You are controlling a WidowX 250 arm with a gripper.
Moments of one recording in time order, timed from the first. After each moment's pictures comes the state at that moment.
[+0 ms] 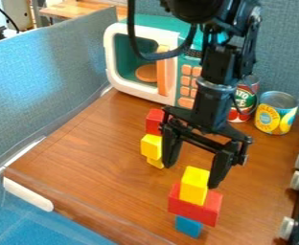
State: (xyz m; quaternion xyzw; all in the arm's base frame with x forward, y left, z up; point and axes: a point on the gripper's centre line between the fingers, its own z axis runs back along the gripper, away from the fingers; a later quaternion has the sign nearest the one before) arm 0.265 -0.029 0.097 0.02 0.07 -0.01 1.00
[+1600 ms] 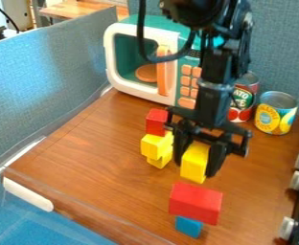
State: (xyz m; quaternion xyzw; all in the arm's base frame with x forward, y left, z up) arm 0.289 -0.027 0.092 0.00 0.05 0.00 1.00
